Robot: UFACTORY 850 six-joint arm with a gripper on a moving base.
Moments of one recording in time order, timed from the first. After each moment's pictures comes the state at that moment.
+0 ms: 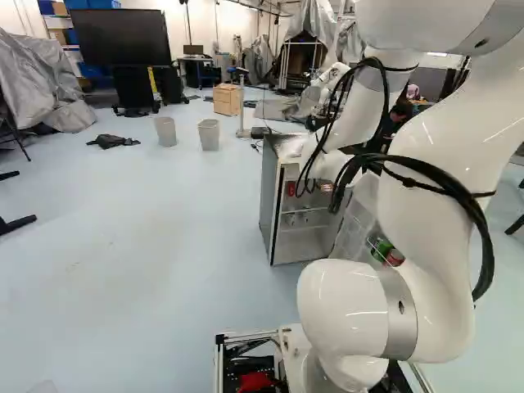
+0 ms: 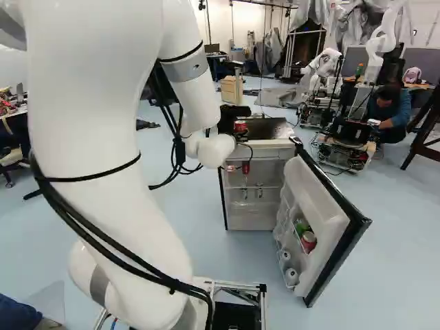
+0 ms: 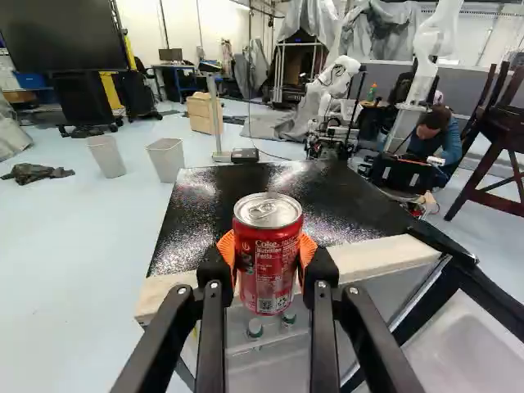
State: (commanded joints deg) arm -15.8 -11.1 -32.6 -5.8 56.2 0.0
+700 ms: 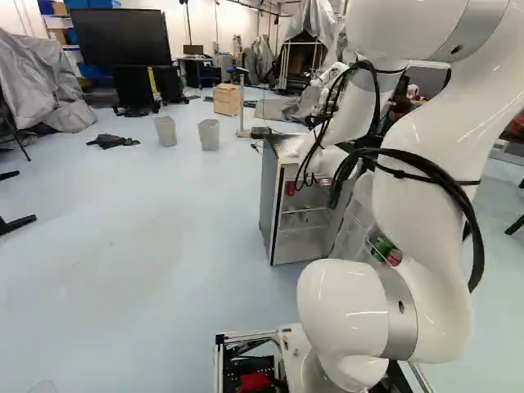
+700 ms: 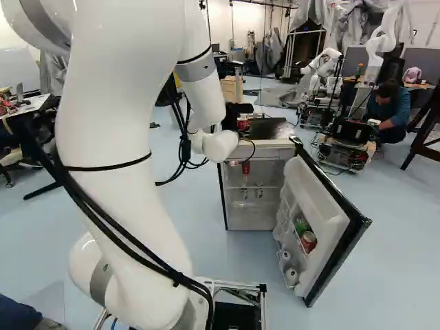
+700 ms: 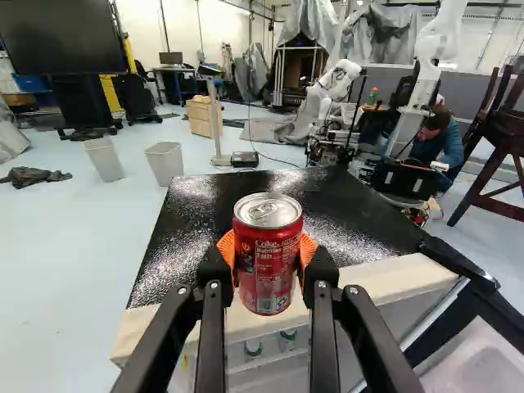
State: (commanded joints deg) arm -15.9 -16.2 -38.6 -5.8 56.2 0.0
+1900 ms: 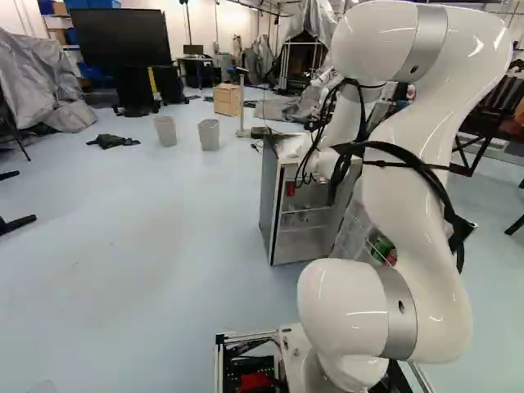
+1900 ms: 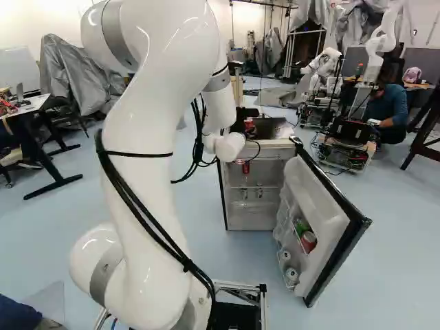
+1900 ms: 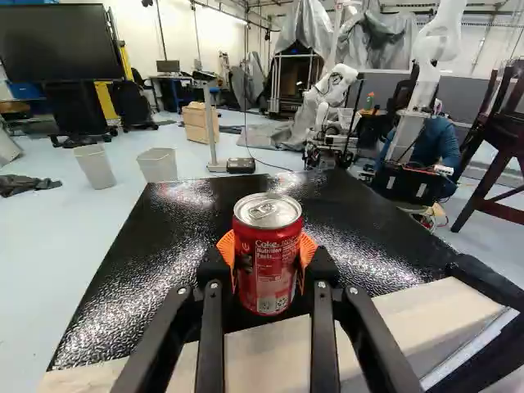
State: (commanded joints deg) arm -16.6 -27.8 -48.3 -5.8 59.8 0.0
